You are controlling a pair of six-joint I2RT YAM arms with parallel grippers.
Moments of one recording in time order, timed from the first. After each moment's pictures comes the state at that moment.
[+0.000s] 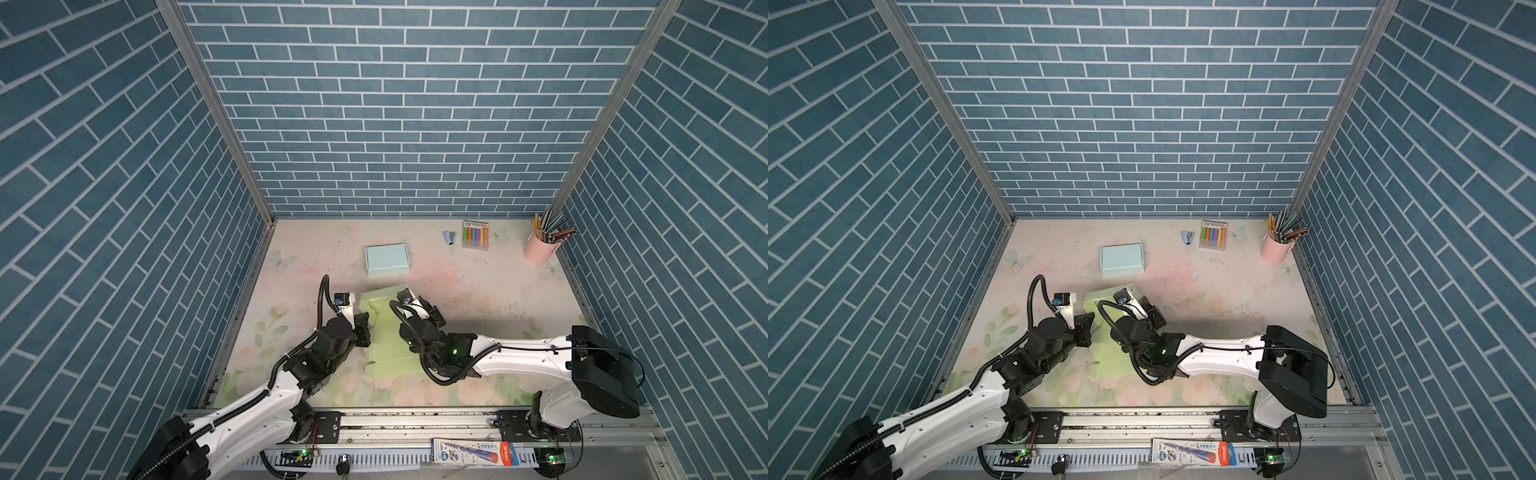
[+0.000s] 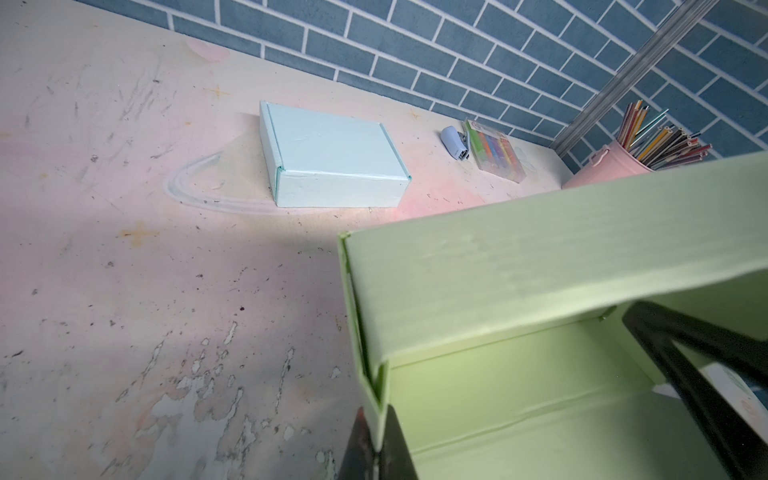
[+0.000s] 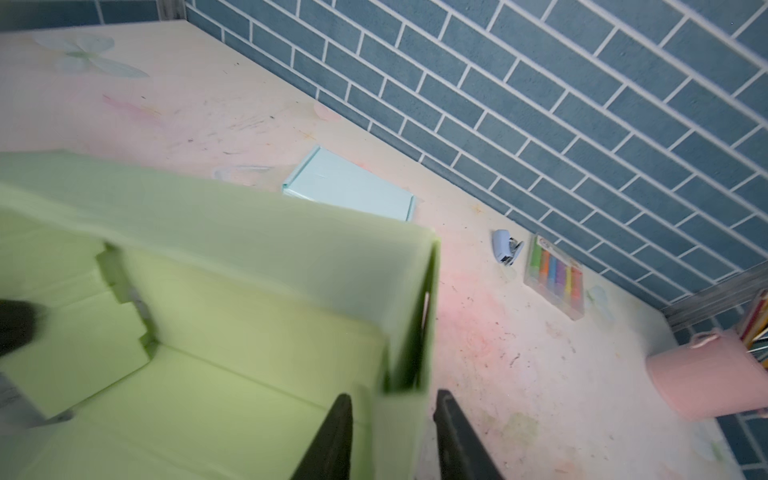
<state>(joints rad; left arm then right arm) -0.72 0.83 0.26 0.13 -0.24 -0.56 1.29 1.53 0.85 0.11 0.89 0.09</state>
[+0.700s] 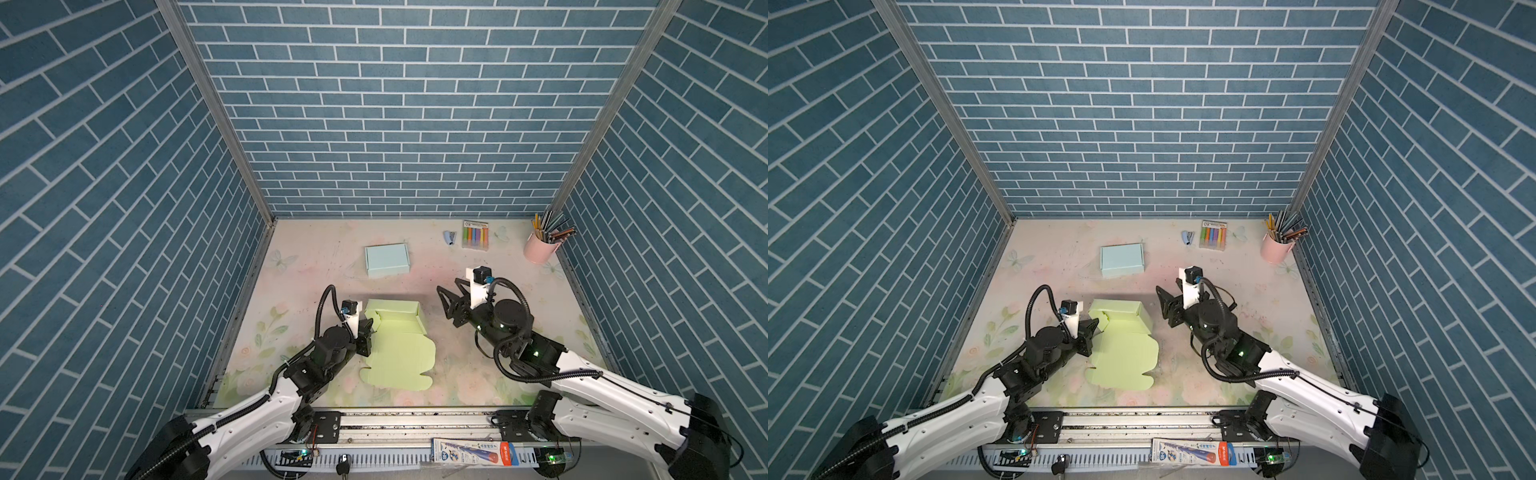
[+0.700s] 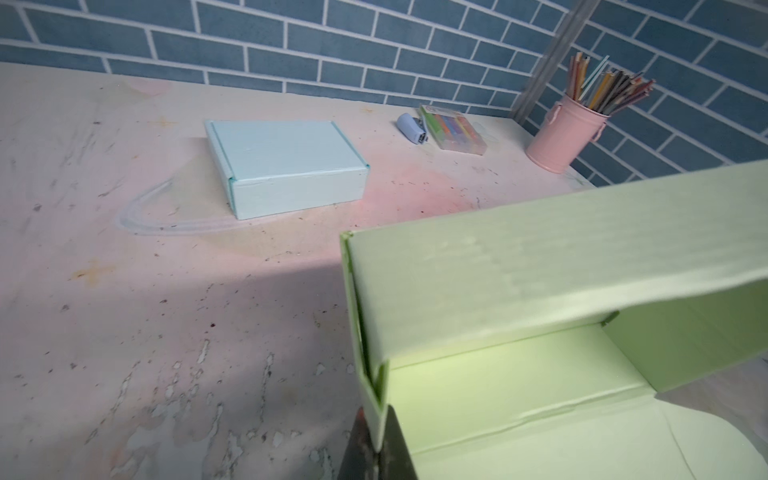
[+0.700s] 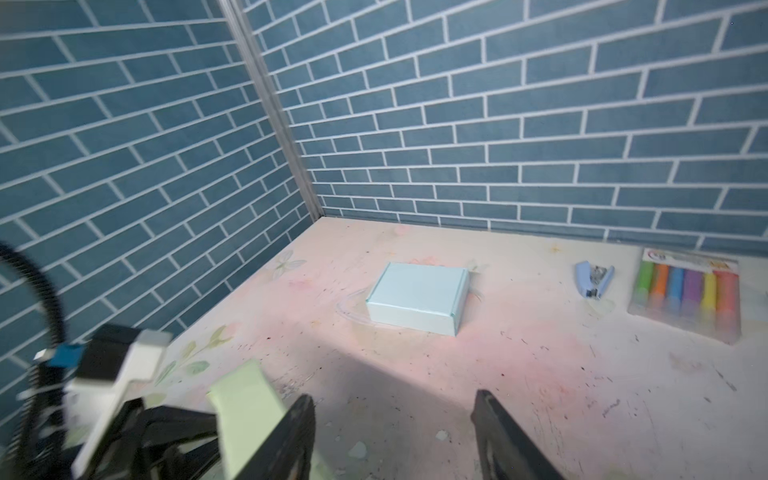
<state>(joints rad) -0.76 0.80 0.16 0.29 -0.15 -0.36 0.89 0.94 0.56 0.22 0.20 0.33</state>
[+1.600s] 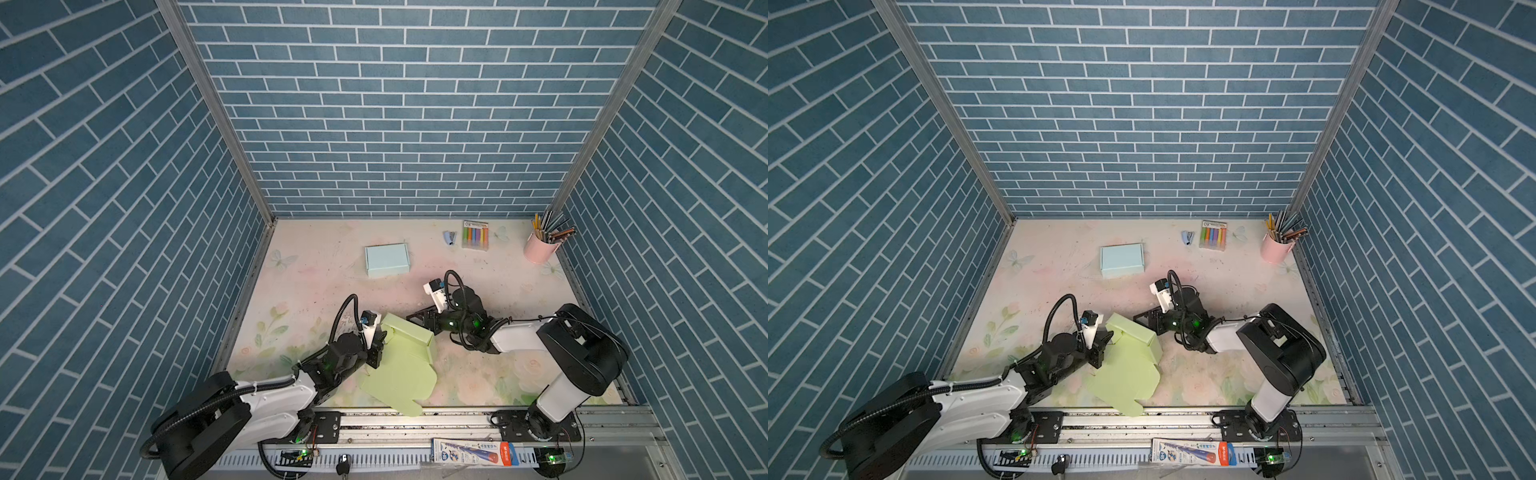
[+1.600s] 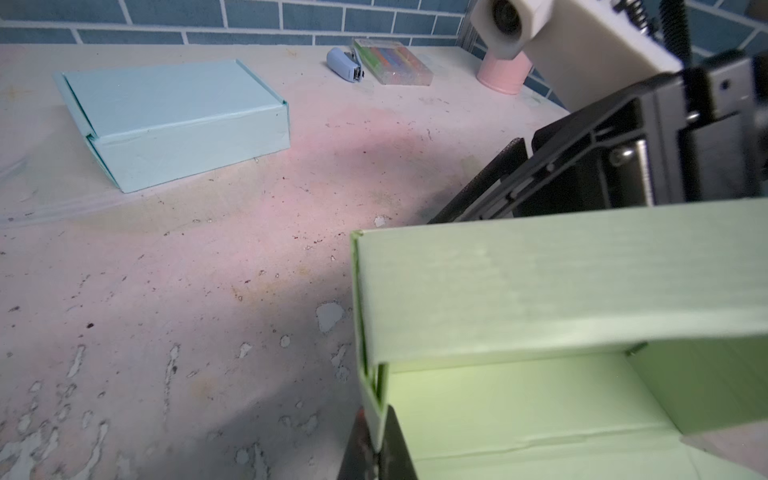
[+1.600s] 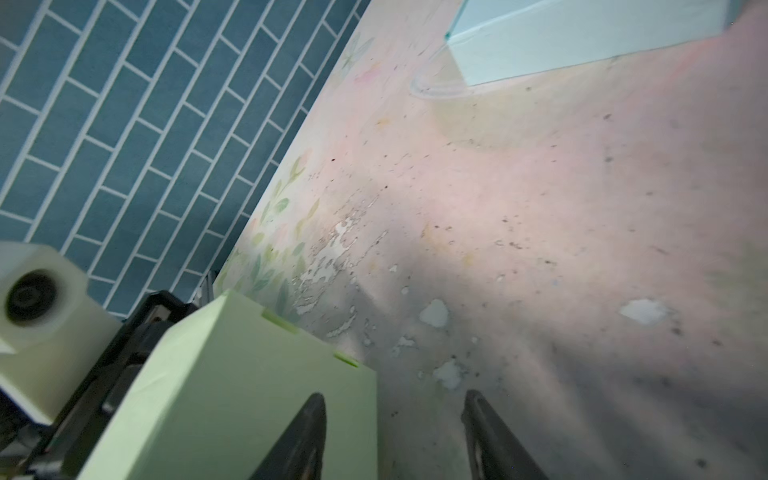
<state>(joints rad) -0.84 1.12 0.10 0.60 -0.10 -0.28 0.76 1.67 0.57 0.64 -0.53 0.56</state>
